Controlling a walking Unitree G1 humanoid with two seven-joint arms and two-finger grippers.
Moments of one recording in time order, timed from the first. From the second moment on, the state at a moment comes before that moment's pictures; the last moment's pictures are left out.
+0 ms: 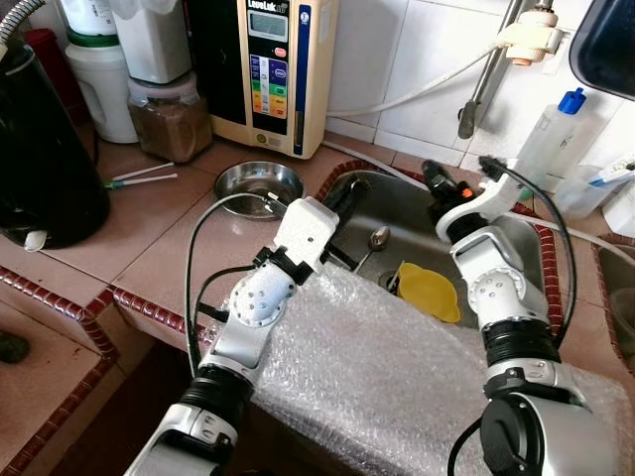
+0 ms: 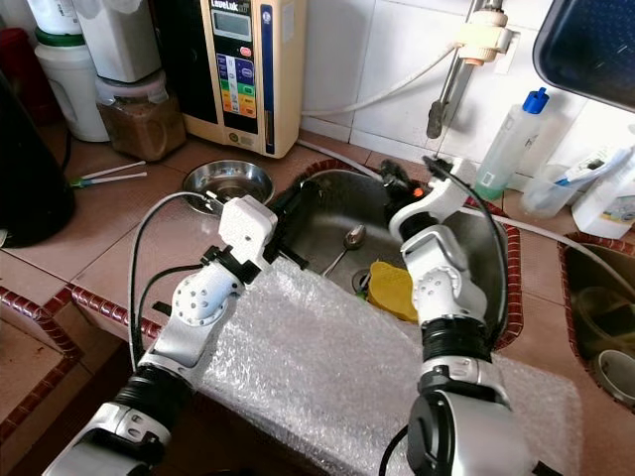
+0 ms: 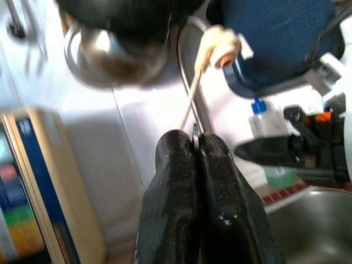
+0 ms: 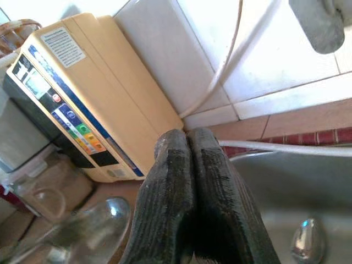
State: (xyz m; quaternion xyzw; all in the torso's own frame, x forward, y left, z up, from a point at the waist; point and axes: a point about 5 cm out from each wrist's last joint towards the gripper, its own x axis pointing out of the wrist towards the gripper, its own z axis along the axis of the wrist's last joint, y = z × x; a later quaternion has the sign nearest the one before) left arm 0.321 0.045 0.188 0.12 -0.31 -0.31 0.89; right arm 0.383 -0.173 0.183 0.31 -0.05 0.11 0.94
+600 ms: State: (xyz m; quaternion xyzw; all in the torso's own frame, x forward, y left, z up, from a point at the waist) left arm 0.337 0.033 0.220 0.05 -0.31 -0.35 0.88; right arm 0.370 -0.173 0.183 -0.09 -0.10 0.18 0.97
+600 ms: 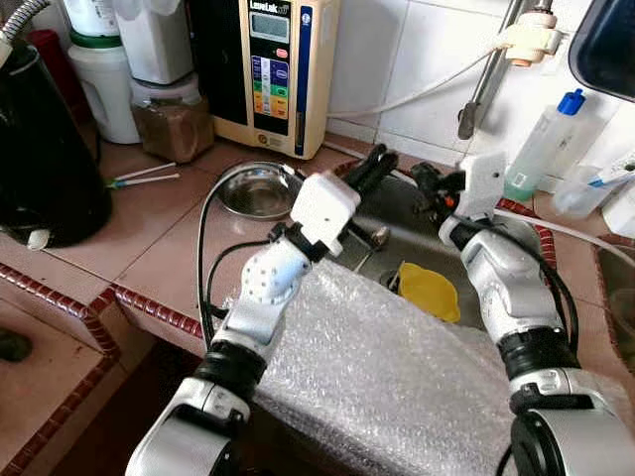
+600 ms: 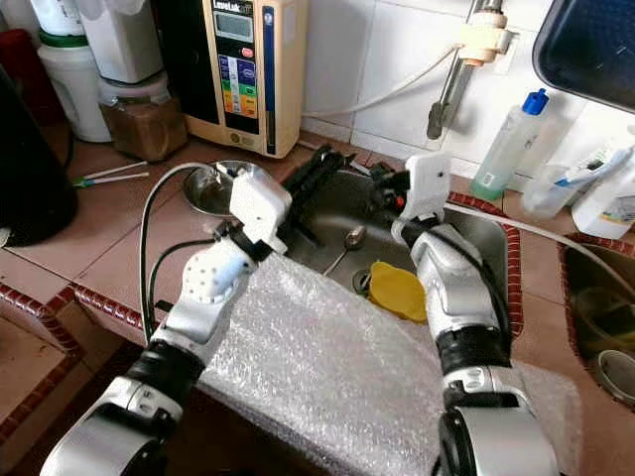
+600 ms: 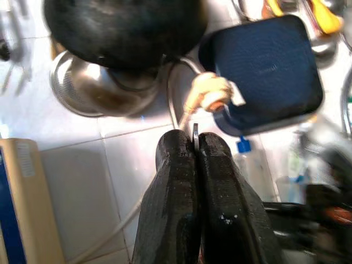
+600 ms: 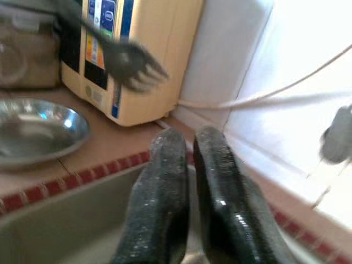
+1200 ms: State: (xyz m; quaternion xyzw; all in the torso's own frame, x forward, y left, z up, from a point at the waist) left arm 0.355 0.049 0.211 -0.02 -0.20 -0.46 0.87; right arm 0.355 -0.177 0.198 -0.17 -0.10 0.33 0.92
